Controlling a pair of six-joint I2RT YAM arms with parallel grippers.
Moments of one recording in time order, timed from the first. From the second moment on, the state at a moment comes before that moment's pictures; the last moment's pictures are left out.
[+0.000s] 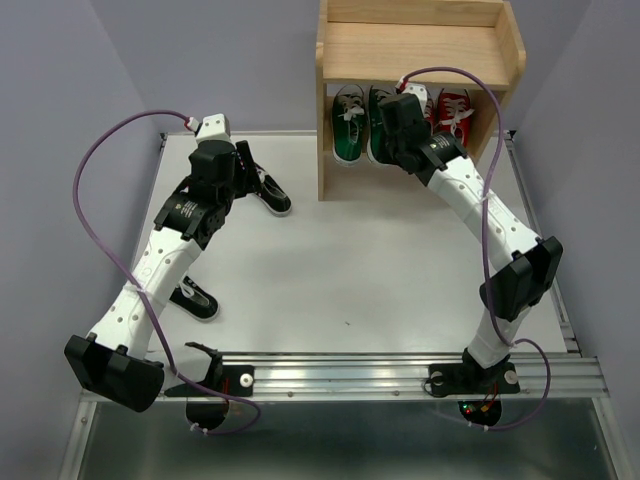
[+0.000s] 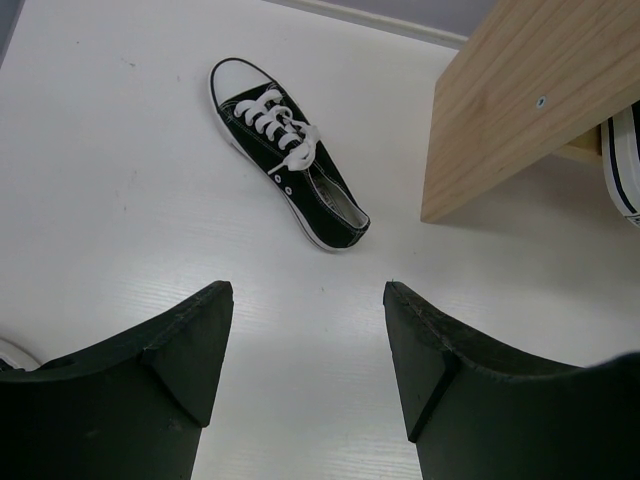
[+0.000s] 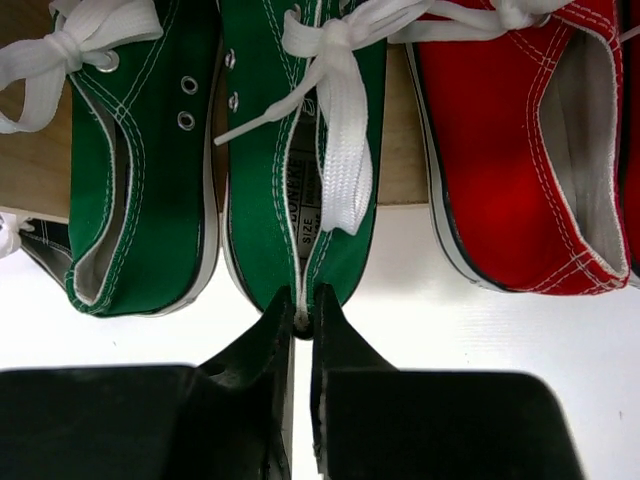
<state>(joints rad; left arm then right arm) -0.38 1.21 1.31 -0.55 -0.35 -0.39 0.52 1.78 1.93 -0.76 0.47 0.46</state>
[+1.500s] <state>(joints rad) -0.38 1.21 1.31 -0.55 -0.35 -0.40 0.65 1.86 1.92 -0.64 0.81 0.26</state>
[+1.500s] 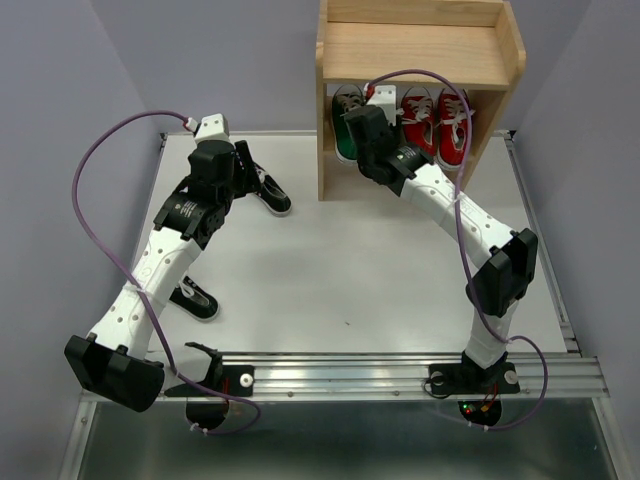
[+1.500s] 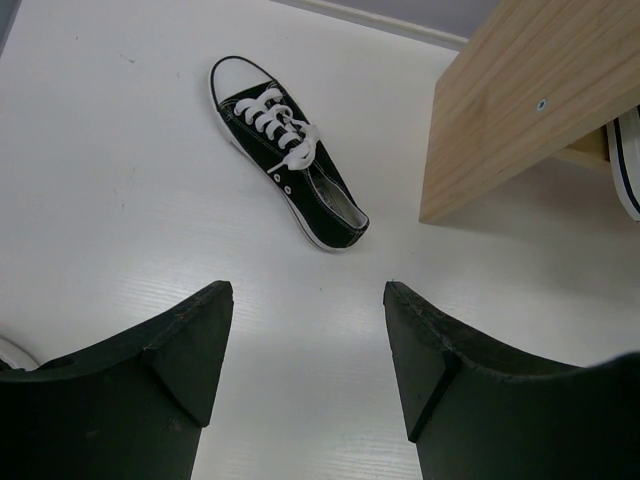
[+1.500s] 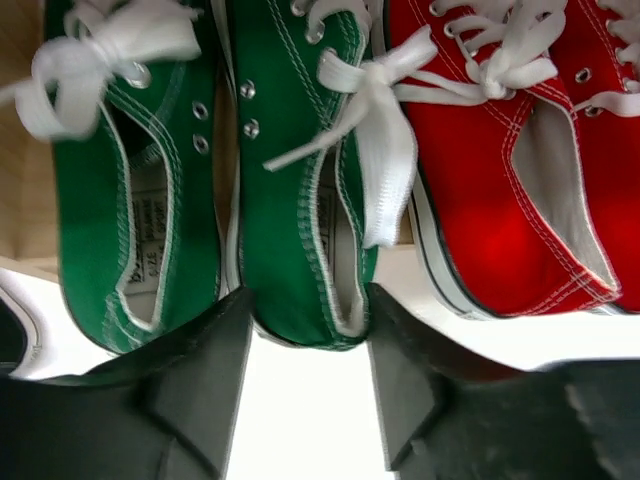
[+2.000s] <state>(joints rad) -0.34 1.27 1.31 -0.62 -0.41 -0.48 0.65 1.72 1.90 -0.60 0.69 0.35</state>
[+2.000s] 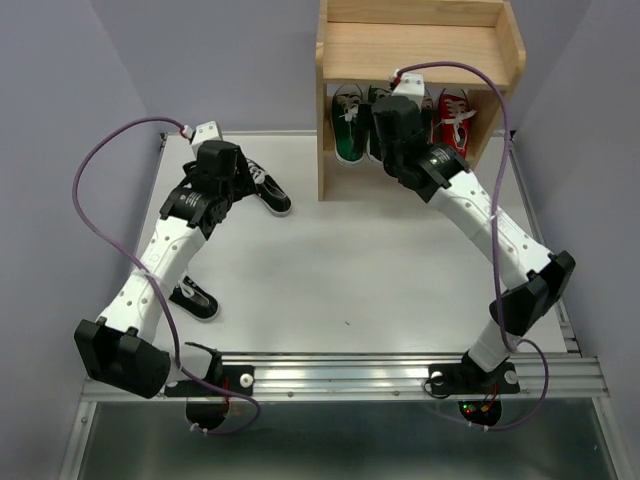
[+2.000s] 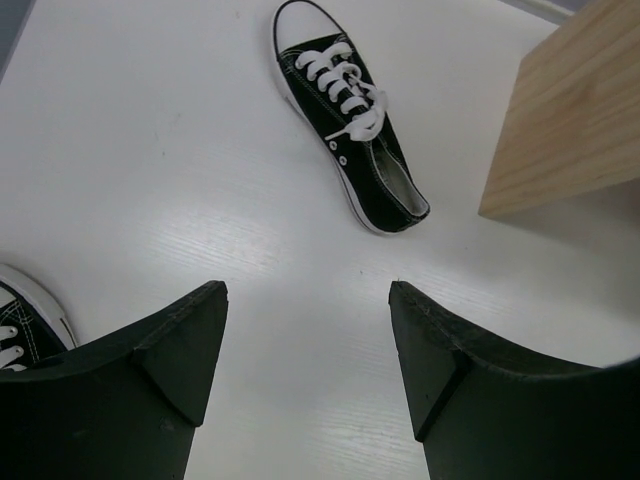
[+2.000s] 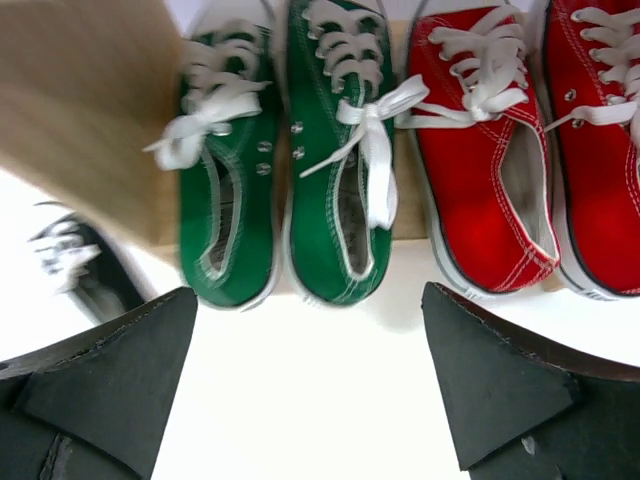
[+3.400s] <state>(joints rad) 0.11 1.27 0.85 -1.01 -0.43 -0.95 0.65 1.34 1.50 -0.60 0.22 0.47</state>
